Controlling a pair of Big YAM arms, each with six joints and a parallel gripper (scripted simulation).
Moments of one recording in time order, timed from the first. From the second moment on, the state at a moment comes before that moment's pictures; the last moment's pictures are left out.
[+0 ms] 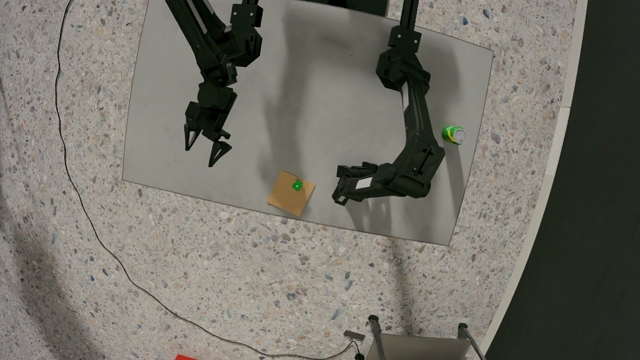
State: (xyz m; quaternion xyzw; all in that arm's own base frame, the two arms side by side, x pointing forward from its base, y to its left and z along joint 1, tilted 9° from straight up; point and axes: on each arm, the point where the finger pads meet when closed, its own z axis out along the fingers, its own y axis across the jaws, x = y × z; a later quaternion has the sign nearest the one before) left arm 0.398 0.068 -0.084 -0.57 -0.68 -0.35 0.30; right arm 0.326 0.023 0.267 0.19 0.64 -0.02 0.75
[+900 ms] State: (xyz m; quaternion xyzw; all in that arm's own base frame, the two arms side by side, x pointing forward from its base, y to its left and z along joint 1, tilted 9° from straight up) left arm 0.399 0.029 -0.056 -0.58 -0.68 -0.35 0.30; right arm 0.326 0.023 0.267 0.19 0.64 -0.02 0.75
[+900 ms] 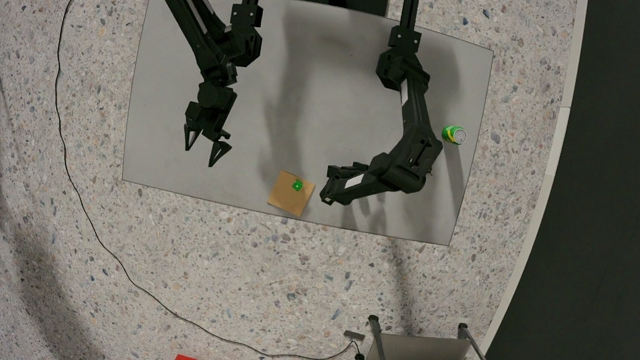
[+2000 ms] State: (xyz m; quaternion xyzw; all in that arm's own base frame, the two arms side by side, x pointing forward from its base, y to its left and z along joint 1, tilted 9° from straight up) left arm 0.377 0.027 -0.007 -0.58 -0.72 -0.27 0.27; right arm 0.326 0.023 0.267 0.19 0.64 -0.02 0.75
